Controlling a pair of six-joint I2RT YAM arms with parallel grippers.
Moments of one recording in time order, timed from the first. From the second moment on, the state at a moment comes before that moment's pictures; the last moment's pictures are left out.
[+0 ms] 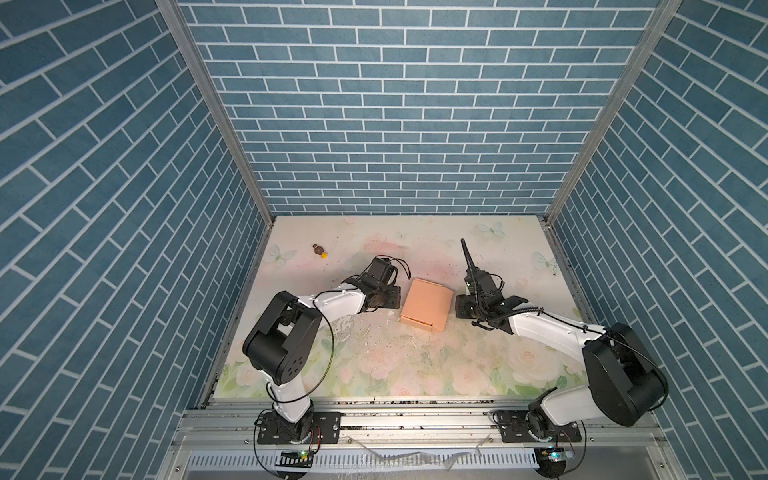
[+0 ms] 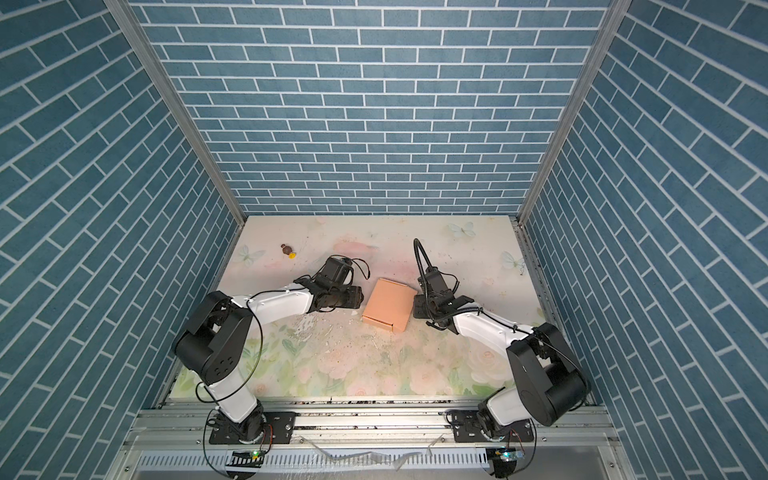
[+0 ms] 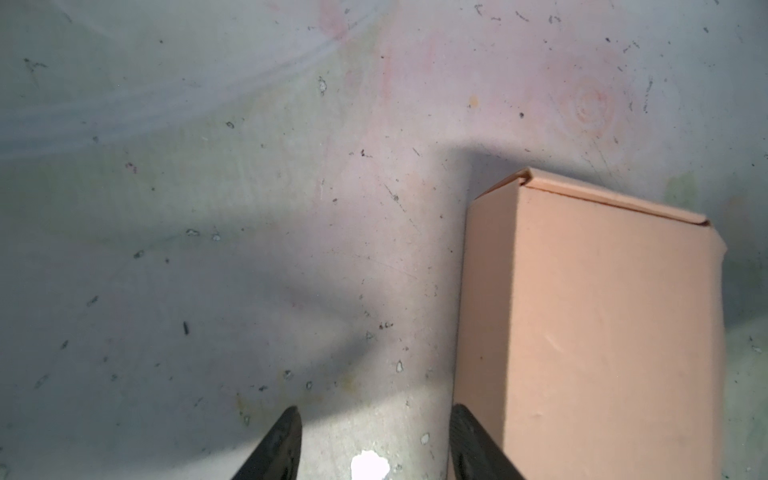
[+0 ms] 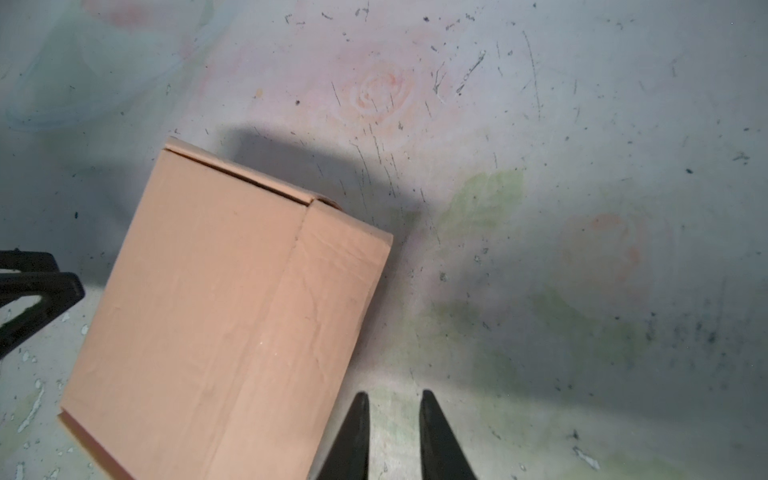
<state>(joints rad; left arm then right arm) -0.57 1.75 1.02 -0.22 0.05 -0.43 0.59 1.46 0.76 -0.24 0.06 0.49</state>
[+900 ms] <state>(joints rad) -0.62 1.87 1.04 -0.09 0.17 -0.40 0.62 1.68 0.89 -0.25 0.11 0.50</state>
